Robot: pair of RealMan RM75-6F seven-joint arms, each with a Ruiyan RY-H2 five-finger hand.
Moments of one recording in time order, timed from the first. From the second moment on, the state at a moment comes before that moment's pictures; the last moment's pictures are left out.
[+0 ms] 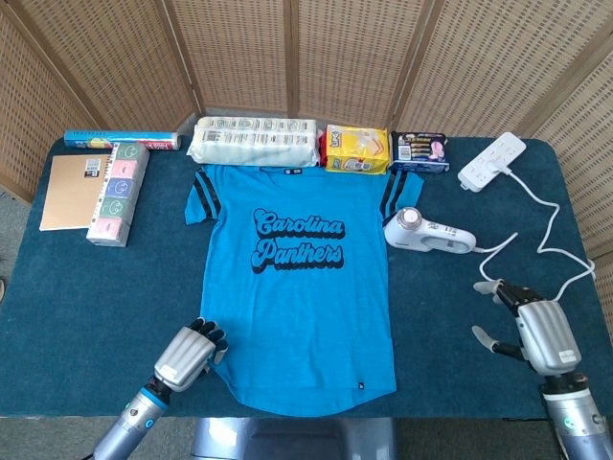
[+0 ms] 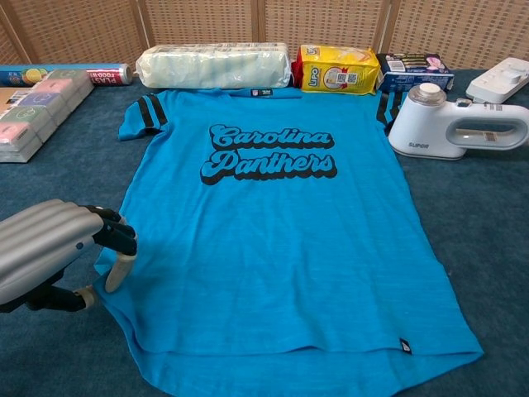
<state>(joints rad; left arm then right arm) -0.31 -1.63 0.09 -1.50 1.69 1.21 0.33 0.16 -1.09 0.10 -1.70 -1.64 1.45 0.15</state>
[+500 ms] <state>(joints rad) -0.33 -1.61 0.09 -1.55 1.66 1.18 0.35 0.40 -1.09 0.22 -1.69 -1.44 1.15 0.11</state>
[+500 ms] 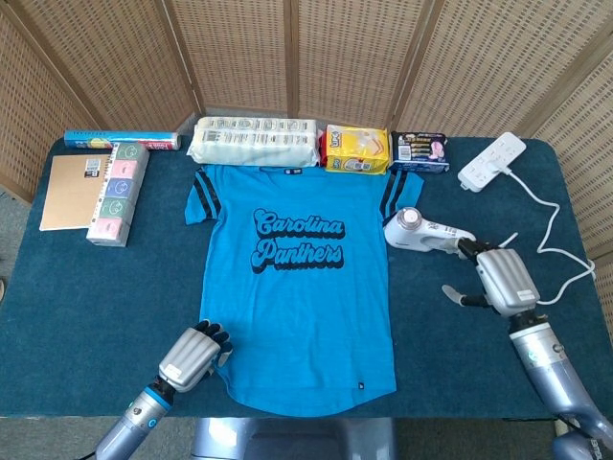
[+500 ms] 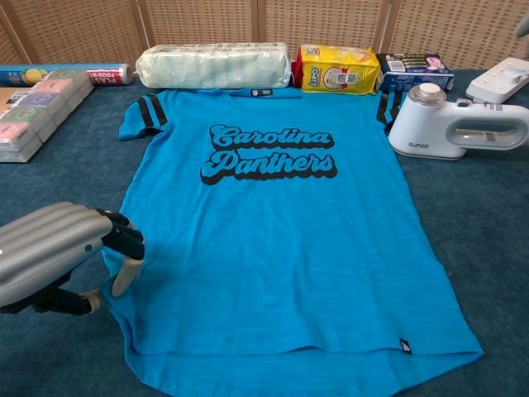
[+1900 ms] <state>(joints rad) -0.36 -1.62 0.09 -1.55 1.64 1.16 0.32 0.69 -1.40 0.25 -1.26 -0.91 0.91 -0.38</state>
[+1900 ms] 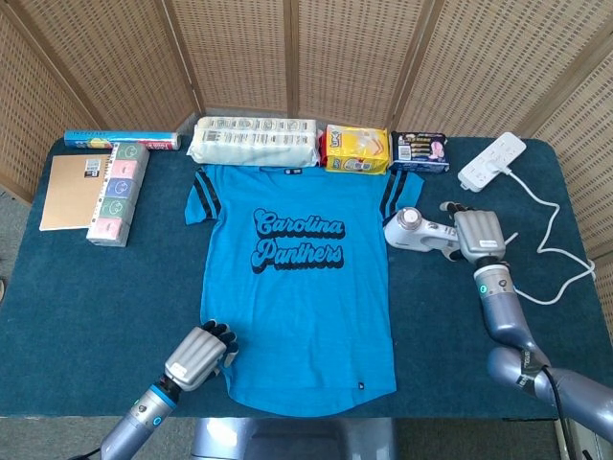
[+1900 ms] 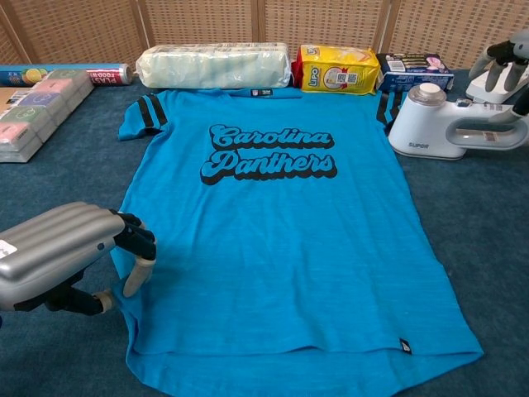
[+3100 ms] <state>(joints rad) -0.38 -1.63 0.09 -1.55 1.61 1.15 0.31 0.73 -1.70 0.24 -0.79 -0.99 0.92 -0.28</state>
